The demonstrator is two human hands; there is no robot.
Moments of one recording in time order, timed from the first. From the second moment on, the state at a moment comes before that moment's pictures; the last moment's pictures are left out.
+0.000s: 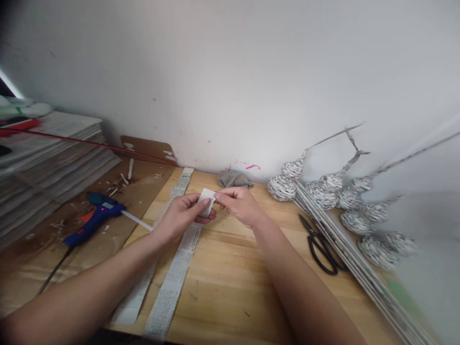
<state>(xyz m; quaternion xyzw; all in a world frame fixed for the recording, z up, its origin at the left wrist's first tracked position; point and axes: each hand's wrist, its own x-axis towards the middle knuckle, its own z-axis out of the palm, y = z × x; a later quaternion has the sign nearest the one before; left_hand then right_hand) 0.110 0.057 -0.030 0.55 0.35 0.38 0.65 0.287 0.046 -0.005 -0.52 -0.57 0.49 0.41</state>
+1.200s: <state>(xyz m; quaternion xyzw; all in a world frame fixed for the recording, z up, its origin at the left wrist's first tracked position) 0.112 0.056 -0.029 0.53 0.38 0.39 0.65 0.281 0.047 -0.008 -0.51 -0.50 0.52 0.46</state>
